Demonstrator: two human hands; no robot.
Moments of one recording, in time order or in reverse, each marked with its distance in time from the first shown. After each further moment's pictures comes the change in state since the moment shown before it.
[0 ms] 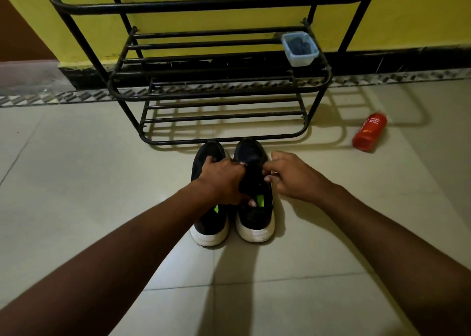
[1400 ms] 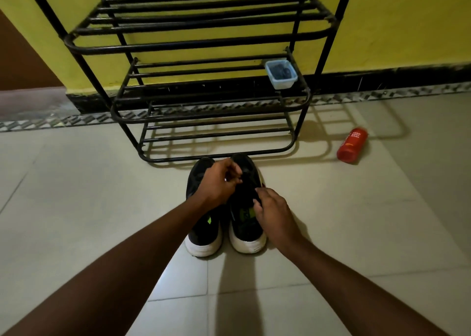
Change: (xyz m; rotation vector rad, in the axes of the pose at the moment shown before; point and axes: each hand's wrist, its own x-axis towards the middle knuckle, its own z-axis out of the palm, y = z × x) left_hand 0.008 0.003 0.009 -0.901 0.456 -0.090; right_hand -0.043 -0.036 0.068 0.149 0.333 0.387
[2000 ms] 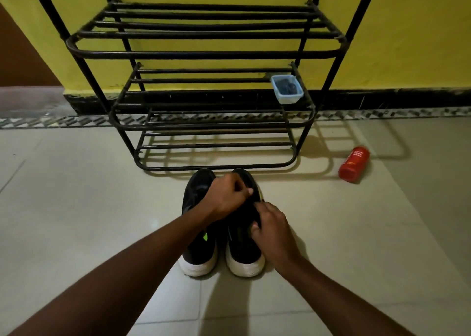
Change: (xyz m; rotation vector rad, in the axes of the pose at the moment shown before) left_hand 0.018 0.007 0.007 0.134 -0.073 -0.068; right_hand 0.009 -0.004 -0.003 -0.015 -0.088 0.036
